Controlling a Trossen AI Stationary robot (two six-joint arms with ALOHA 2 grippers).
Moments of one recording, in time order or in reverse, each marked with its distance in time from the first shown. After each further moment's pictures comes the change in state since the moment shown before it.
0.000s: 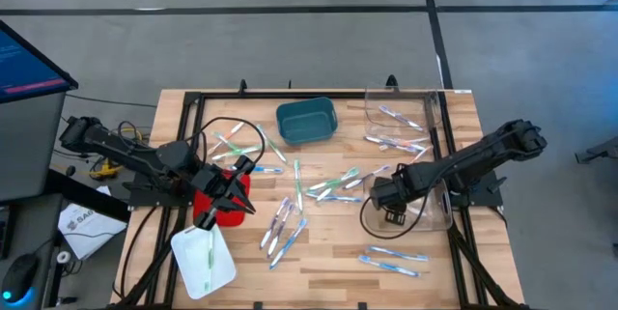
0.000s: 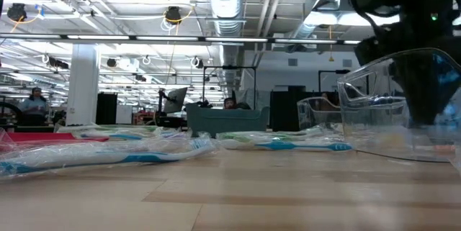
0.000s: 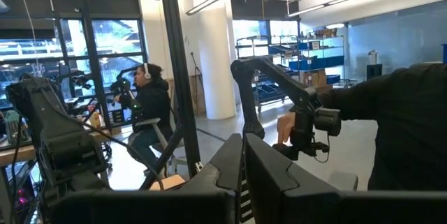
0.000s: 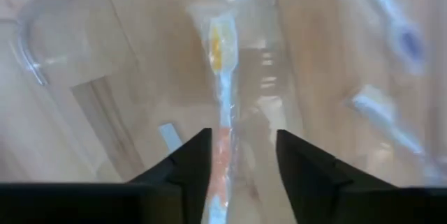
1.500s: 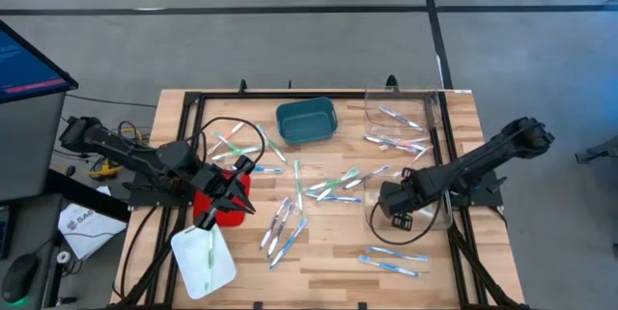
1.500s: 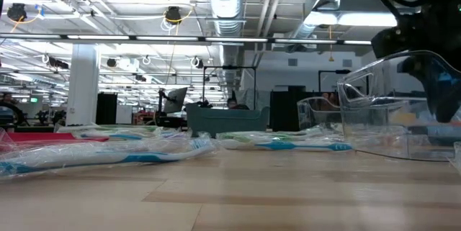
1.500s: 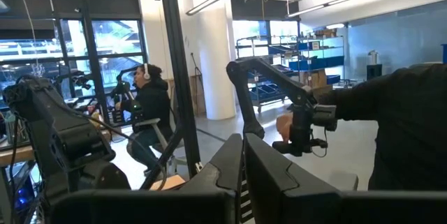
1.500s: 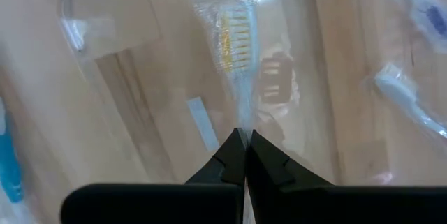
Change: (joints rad) left arm 0.000 0.000 0.000 0.000 0.000 0.000; right arm 0.101 -0.074 -0.056 0.016 -0.002 0.077
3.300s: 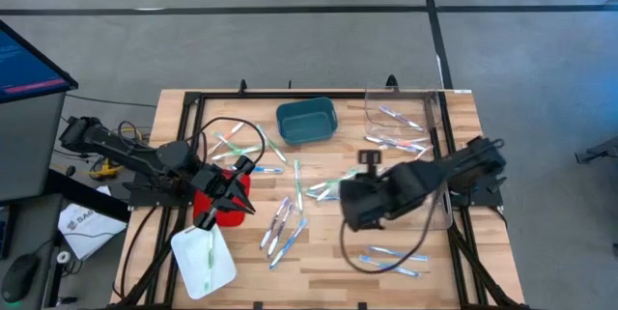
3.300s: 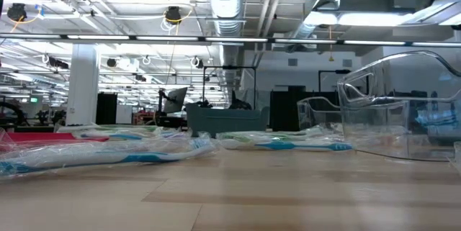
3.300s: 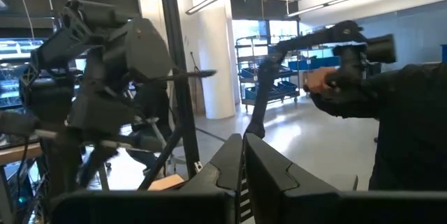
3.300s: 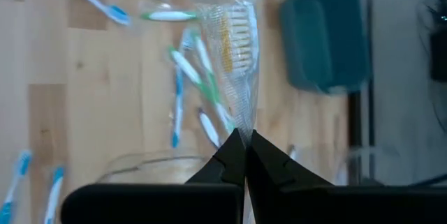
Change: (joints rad) left arm -0.001 0.000 0.000 -0.003 0.001 -0.003; right arm 0.044 0.450 1.228 -0.622 0.443 -0.315
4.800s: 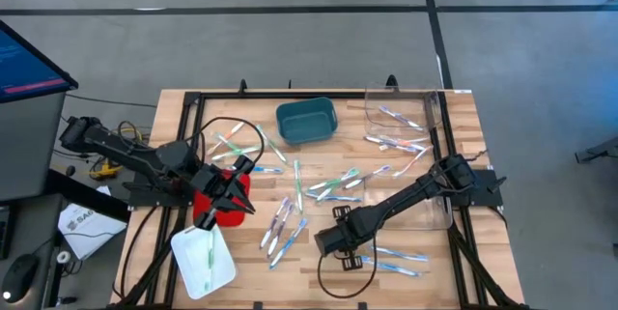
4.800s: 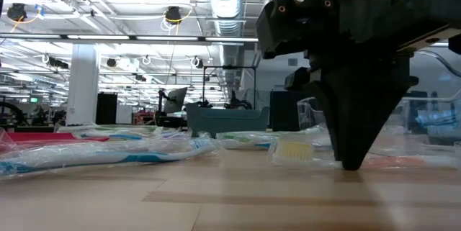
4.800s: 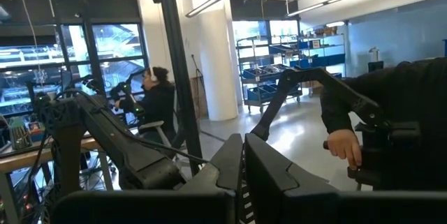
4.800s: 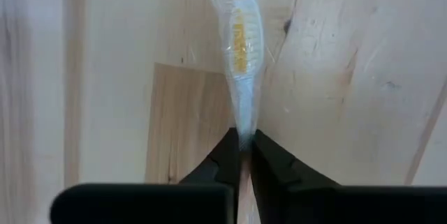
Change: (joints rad) left arm 0.000 0.000 -0.001 0.008 -0.001 0.029; right arm 0.014 0.284 -0.556 0.801 -0.572 -0.064
